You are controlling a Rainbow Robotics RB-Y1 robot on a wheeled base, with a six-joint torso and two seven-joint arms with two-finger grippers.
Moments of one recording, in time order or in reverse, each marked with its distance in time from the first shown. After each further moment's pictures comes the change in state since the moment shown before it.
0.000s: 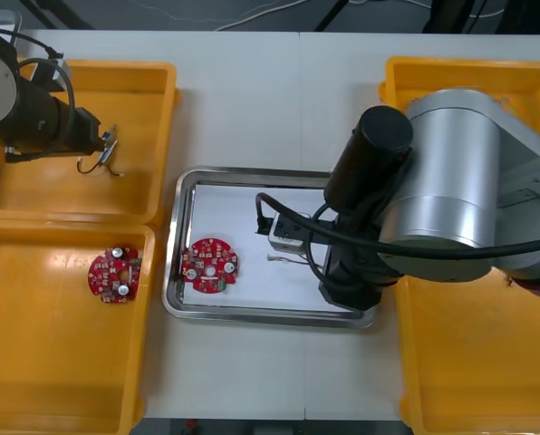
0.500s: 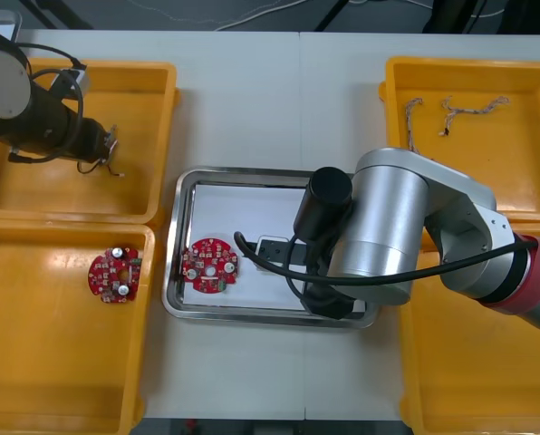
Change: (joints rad) right arm -0.001 0.013 0.199 0.169 0.135 -0.205 0.058; left arm -0.072 -0.067 0.000 0.187 -0.015 -0.027 -0.297
